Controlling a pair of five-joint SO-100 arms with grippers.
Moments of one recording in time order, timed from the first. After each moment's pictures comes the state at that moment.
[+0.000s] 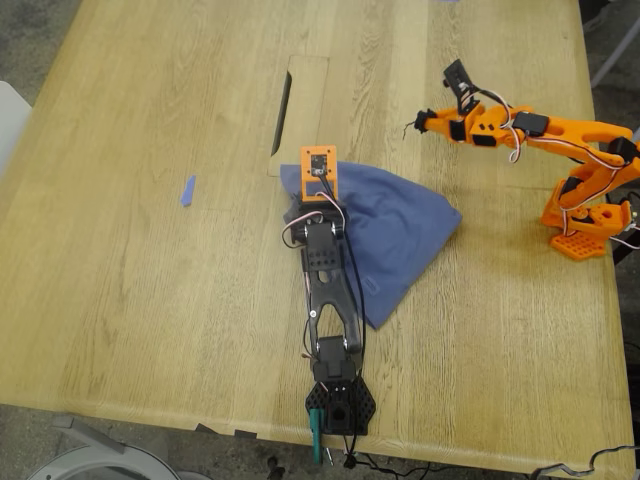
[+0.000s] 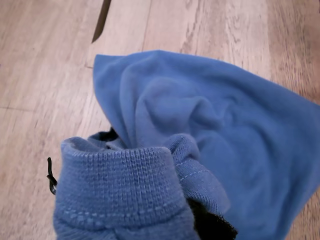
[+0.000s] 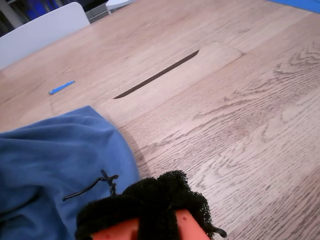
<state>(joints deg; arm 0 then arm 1) -5.0 119.4 91.8 67.7 -83.4 15.2 118.8 120.5 11.0 -75.1</state>
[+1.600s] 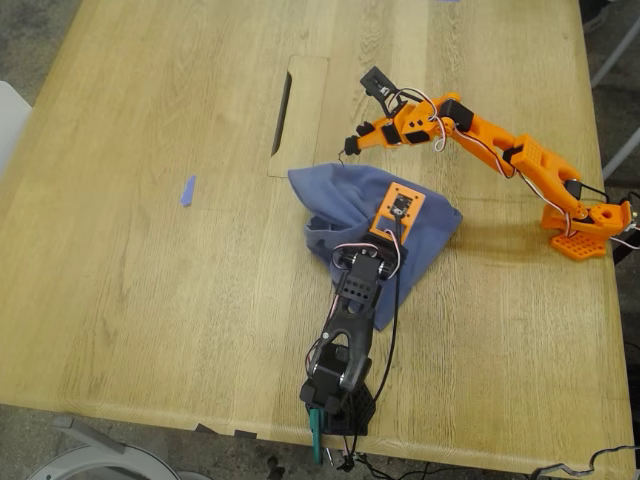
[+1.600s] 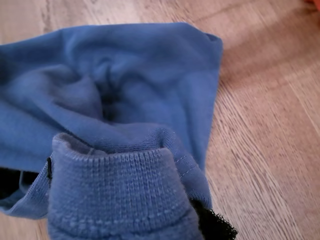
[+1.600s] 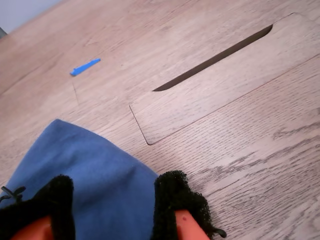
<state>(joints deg) 24.2 134.8 112.6 67.7 -81.5 6.8 41.7 -2.0 65.3 -71.1</state>
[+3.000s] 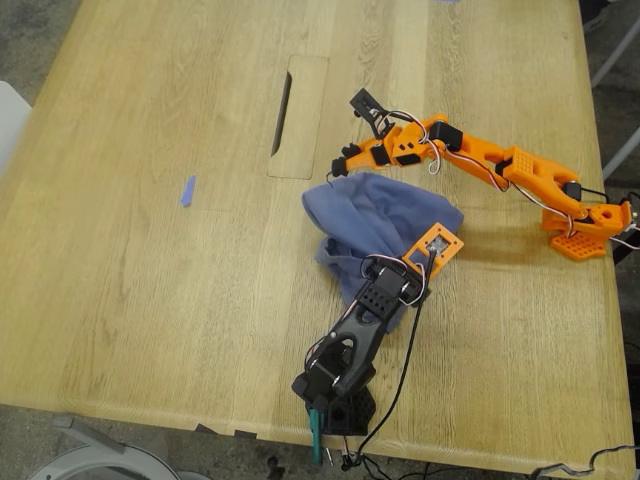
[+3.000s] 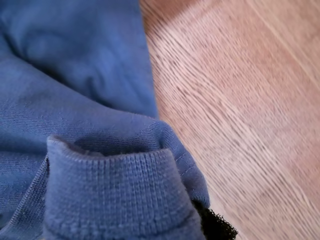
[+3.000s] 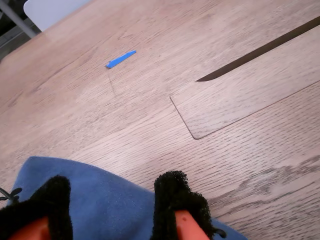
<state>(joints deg) 40.0 135.7 121.1 76.3 -80.2 -0.4 36.2 -4.8 60.0 -66.2</state>
